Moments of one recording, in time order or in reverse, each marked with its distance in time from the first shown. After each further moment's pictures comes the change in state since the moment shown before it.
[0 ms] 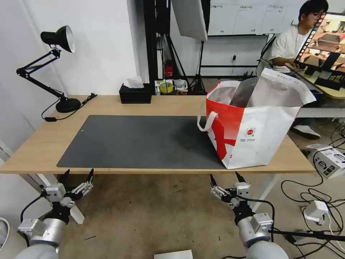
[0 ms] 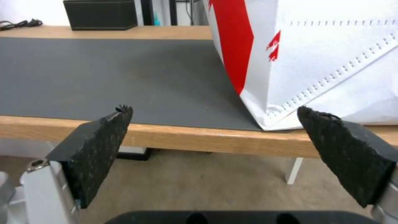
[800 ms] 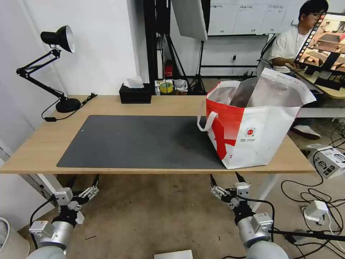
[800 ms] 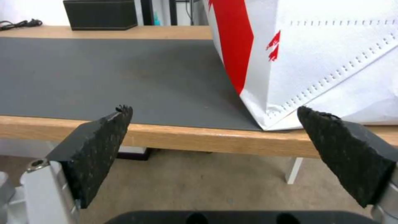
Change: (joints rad) left arm -0.040 -0.009 0.043 0.025 0.002 0.007 -0.001; right arm 0.000 0.000 0.000 0.000 0.000 0.000 0.000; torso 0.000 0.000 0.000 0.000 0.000
